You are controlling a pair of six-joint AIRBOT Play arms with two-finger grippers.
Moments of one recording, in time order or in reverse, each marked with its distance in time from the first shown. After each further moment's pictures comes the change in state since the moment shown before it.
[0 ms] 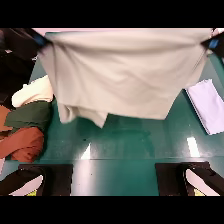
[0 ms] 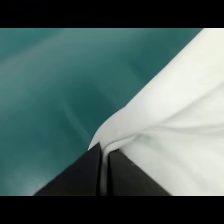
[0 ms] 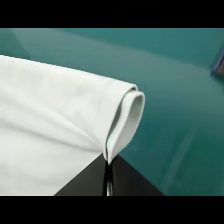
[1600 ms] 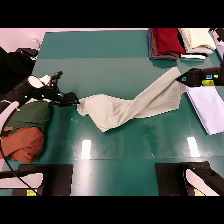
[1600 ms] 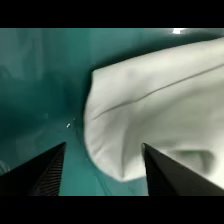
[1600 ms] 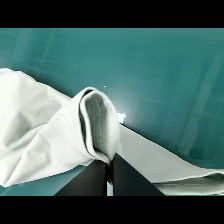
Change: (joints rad) left arm 0.156 -0.355 -0.693 -0.152 0.394 -0.117; right arm -0.004 0.010 -0.363 0.002 -0.119 0.001
